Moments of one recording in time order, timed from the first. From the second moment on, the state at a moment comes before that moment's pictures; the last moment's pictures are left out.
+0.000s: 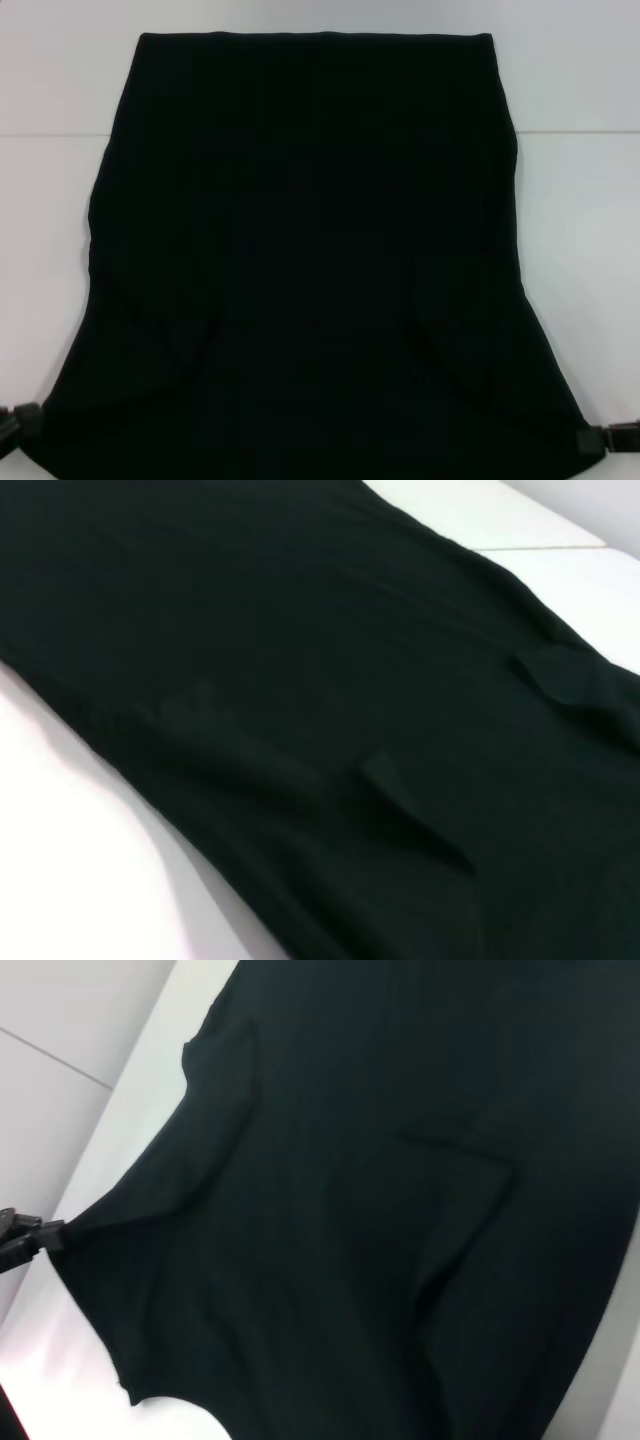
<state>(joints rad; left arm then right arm) -0.27 -2.16 0.20 1.12 2.45 1.79 -1.52 0.45 1.91 -0.65 -0.54 -2.29 -1.66 1.98</state>
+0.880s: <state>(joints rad) -0.30 -2.15 0.14 1.05 2.47 1.90 -1.55 0.42 1.83 -0.54 -0.54 -2.33 -1.75 1.92</state>
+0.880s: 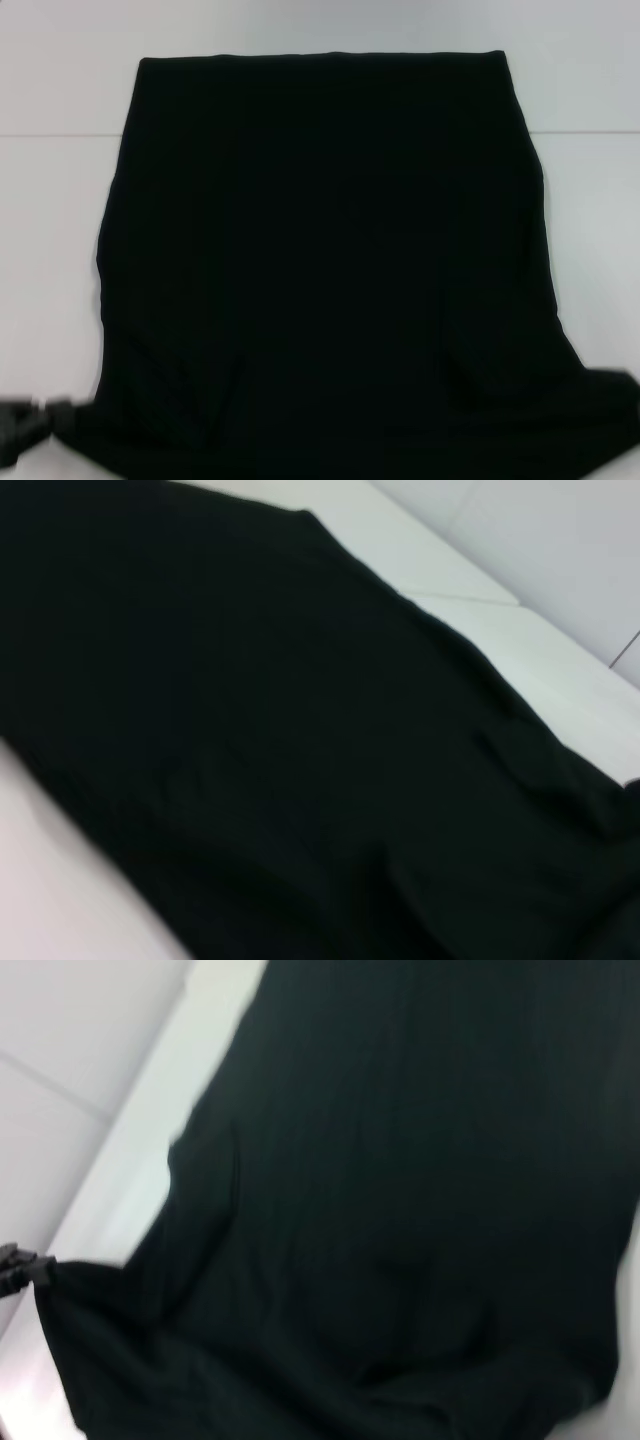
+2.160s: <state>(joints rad) -0.87 -1.97 0.43 0.62 2.46 0.92 -1.90 0.98 1.93 -0.41 -0.34 -2.30 -0.76 2.00</state>
